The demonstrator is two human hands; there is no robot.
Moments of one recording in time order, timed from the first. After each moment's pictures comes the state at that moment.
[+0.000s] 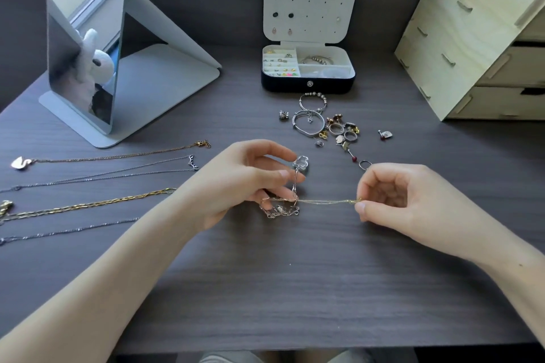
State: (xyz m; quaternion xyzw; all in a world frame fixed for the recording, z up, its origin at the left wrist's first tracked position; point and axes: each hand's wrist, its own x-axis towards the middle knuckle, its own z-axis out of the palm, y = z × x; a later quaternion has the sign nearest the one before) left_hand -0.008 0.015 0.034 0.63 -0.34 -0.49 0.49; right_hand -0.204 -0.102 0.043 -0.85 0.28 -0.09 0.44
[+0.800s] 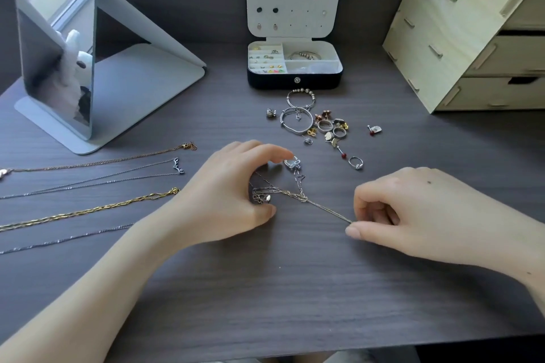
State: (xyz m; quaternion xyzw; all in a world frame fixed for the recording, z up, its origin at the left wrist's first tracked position) left_hand -0.003 0.017 0.019 0.72 -0.62 -0.18 0.26; right_hand -0.211 -0.106 0.056 -0.97 0.23 0.05 0.10
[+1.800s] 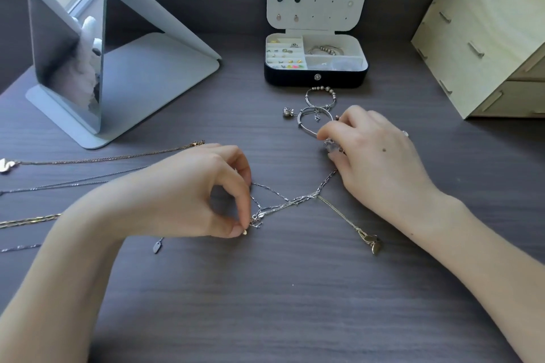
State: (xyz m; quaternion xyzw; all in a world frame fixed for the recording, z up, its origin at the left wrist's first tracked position) left_hand 0.036 0.037 0.040 0.70 -0.67 -0.23 0.13; right_hand -0.131 -0.127 0.018 -0.95 0.27 -0.16 0.00
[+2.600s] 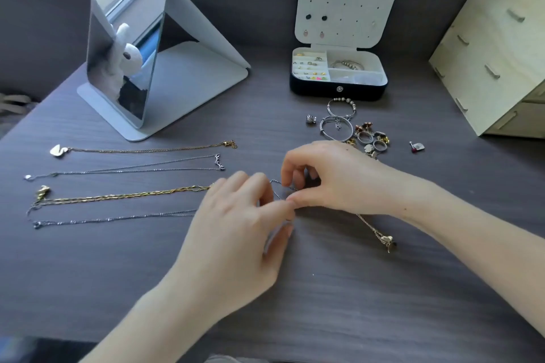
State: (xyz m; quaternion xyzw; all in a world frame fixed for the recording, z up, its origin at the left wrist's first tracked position) left_hand -0.027 0.071 0.010 0.76 -0.61 0.07 0.23; right_hand -0.098 -0.101 0.036 -0.96 0.08 0.01 0.26
